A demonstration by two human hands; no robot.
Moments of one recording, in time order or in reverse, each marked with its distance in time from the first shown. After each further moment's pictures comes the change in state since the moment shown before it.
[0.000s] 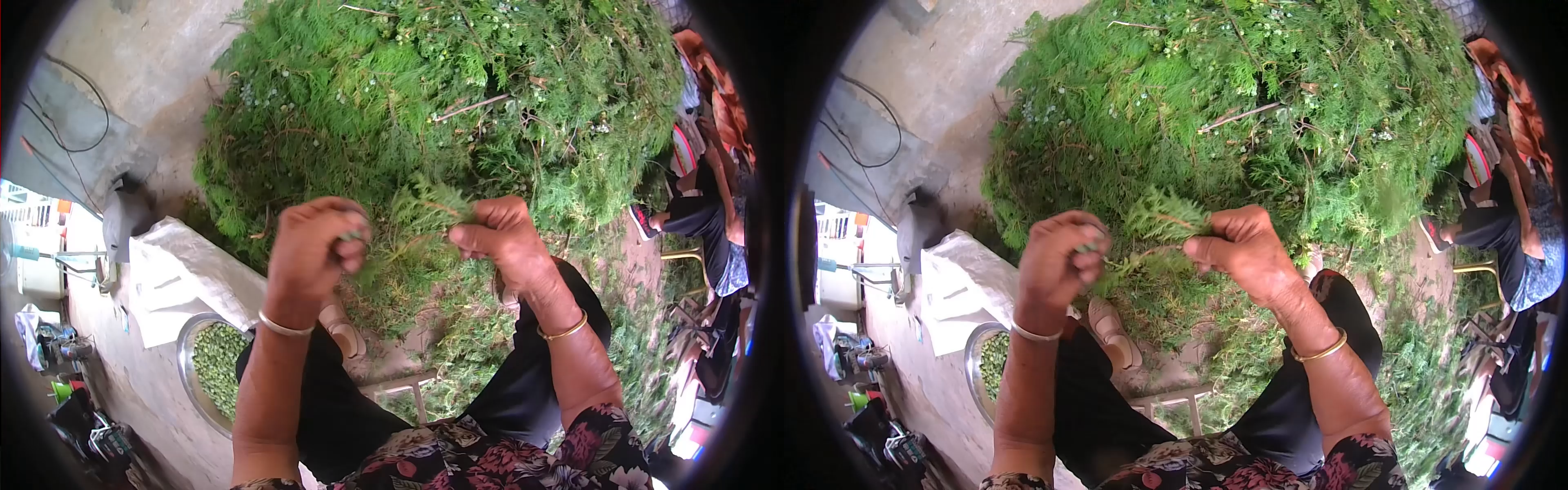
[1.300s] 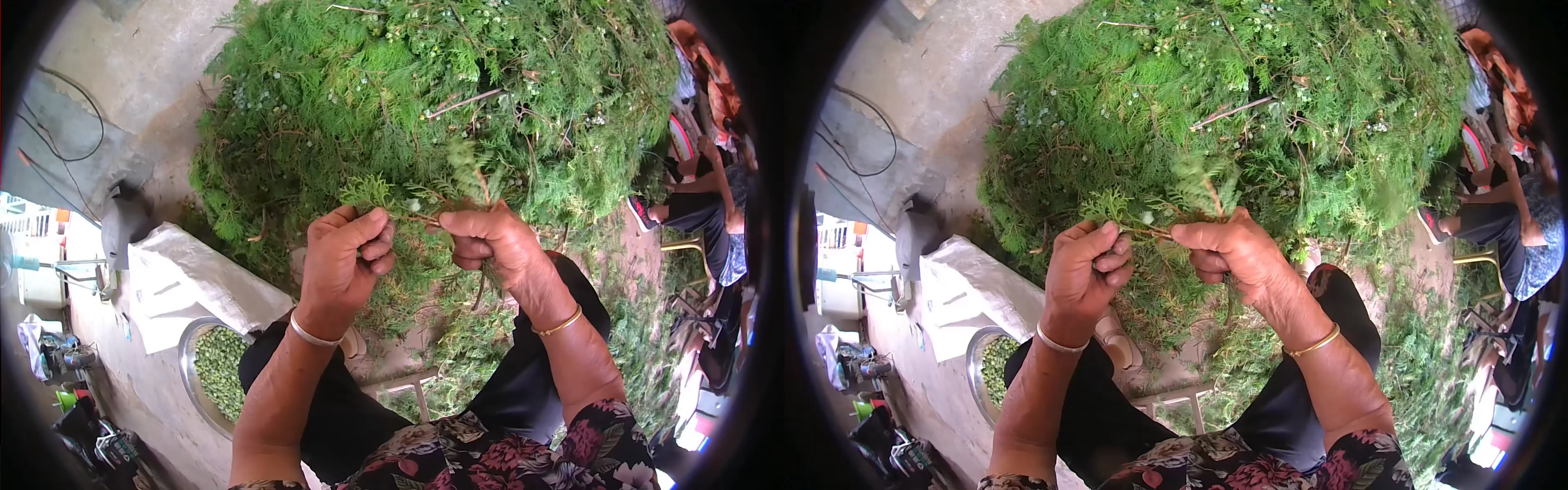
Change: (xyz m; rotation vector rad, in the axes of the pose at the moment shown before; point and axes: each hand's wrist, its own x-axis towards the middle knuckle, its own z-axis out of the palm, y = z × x) left_hand 0.002 -0.021 0.028 -0.336 -0.037 0.005; right_hand 0.003 -0.002 0.001 0.508 -0.019 0.365
